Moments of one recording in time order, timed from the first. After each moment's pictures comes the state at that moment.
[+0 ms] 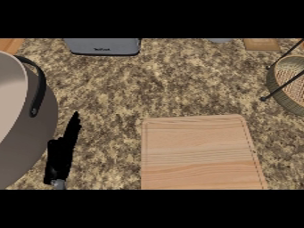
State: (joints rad) left arm 0.05 0.09 -0.06 -1.40 -0.09 0.17 0.04; right arm -0.76 -1.00 -0.24 -0.71 0.42 0.22 -0.11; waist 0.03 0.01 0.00
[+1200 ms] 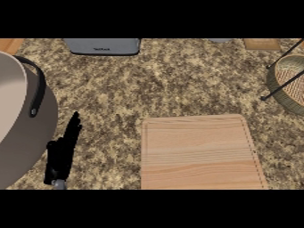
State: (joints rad) left arm 0.06 0.08 -0.05 -1.39 -0.09 0.16 0.02; right arm -0.96 -0.89 -0.52 -0.29 0.20 0.20 -0.19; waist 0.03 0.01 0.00
